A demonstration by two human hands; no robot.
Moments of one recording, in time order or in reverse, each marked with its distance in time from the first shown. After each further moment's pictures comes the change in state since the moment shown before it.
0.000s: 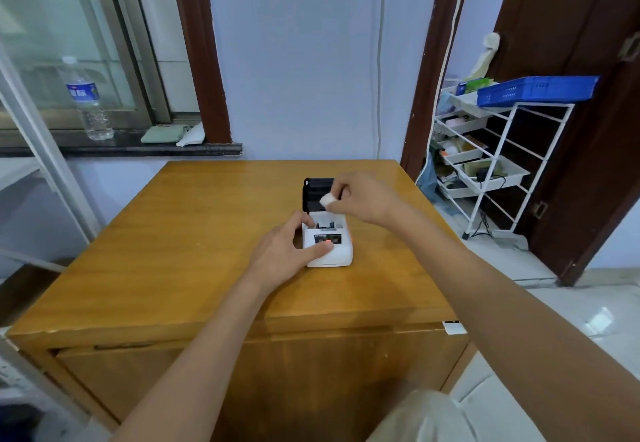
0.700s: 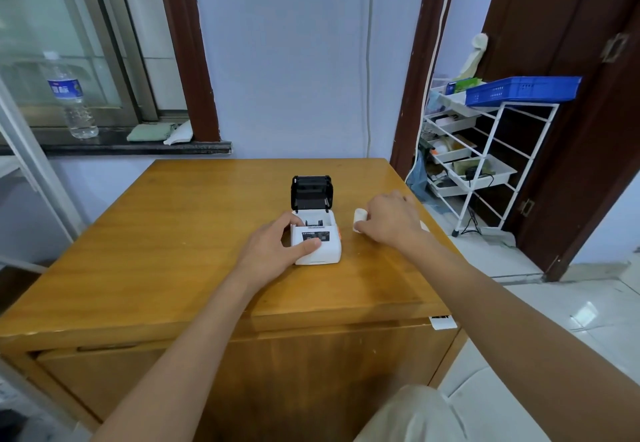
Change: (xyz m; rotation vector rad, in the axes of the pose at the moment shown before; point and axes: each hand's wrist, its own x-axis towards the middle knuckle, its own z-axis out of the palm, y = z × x) left_hand 0.000 -0.003 0.000 0.002 -0.016 -0.005; right_hand -0.034 0.044 0.006 -0.475 -0.014 0.292
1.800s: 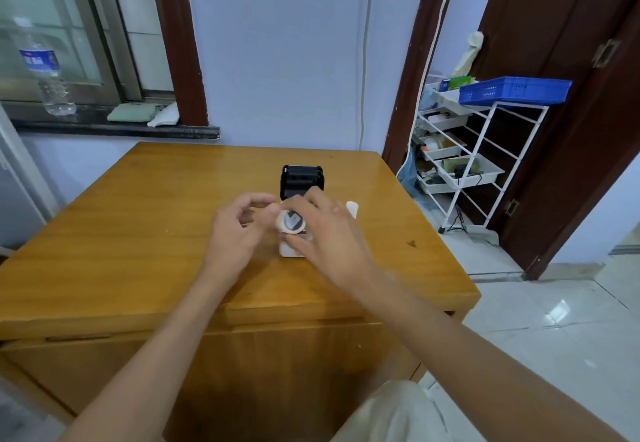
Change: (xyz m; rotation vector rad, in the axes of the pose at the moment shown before) left_hand -0.017 -0.001 -0.013 -0.482 0.273 0.201; right_hand -0.072 -0.073 0.013 0.388 0.395 -0.490
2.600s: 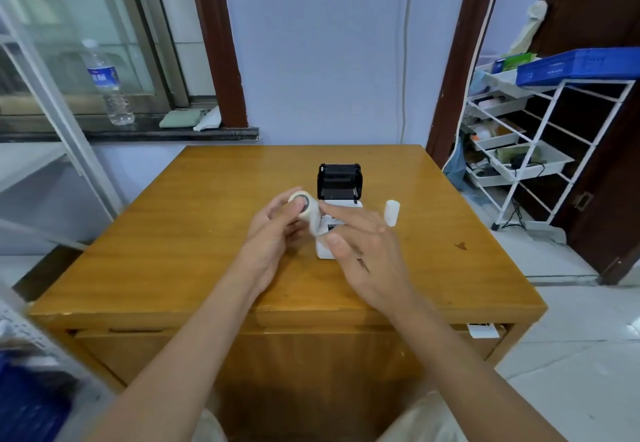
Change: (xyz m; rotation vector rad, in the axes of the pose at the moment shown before) left_hand 0.009 0.007 0.000 -0.483 -0.003 -0.447; right_hand -0.018 0.016 0.029 0.357 0.273 -0.104
